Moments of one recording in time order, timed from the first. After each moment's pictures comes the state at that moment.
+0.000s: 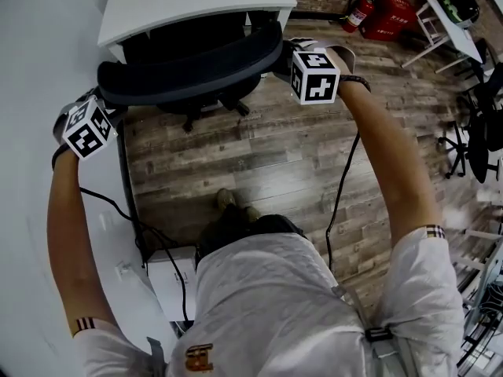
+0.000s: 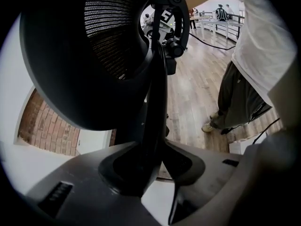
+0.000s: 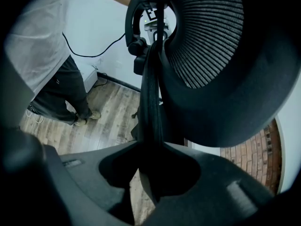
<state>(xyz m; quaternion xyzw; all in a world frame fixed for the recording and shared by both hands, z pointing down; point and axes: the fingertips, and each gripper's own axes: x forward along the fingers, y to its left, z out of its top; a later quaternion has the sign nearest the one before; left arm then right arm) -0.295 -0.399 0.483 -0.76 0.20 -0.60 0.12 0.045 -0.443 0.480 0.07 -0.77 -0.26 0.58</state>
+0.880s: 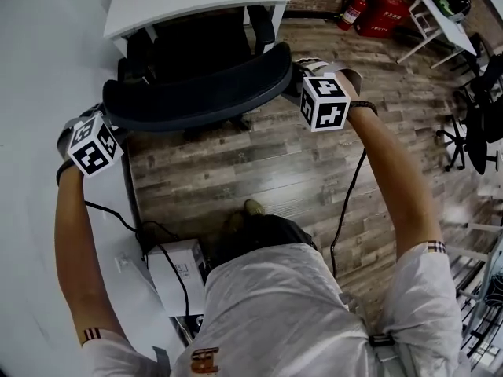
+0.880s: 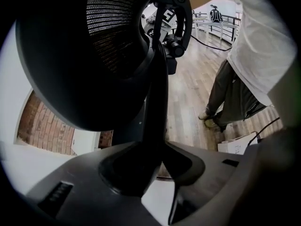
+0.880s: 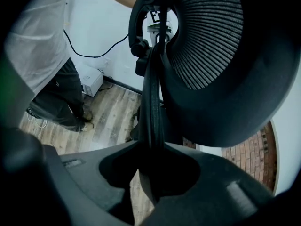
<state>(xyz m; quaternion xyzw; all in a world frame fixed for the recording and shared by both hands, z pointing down) -0.292 -0.278 0.478 -0.77 0.17 -0.61 0.11 0.048 -0.311 0.476 0.08 -0.77 -0.26 0.58</state>
